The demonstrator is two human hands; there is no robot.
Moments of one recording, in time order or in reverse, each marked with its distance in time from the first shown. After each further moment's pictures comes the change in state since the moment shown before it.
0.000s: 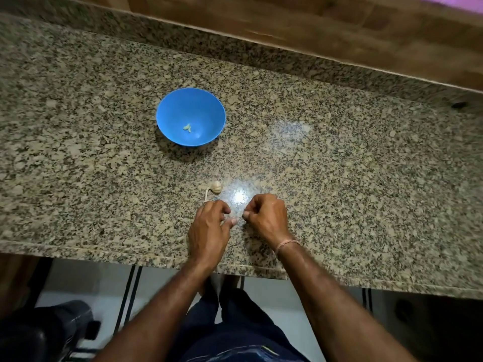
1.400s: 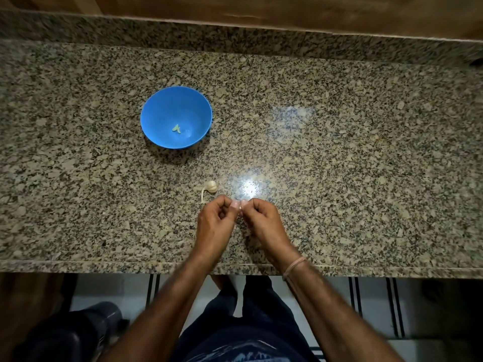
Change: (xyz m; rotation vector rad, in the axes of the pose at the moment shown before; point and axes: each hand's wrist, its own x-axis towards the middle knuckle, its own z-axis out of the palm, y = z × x) left_hand 0.010 0.038 -0.026 -0.568 -0.235 -0.234; right_hand -0.033 -0.003 -0.002 0.797 -0.135 0.150
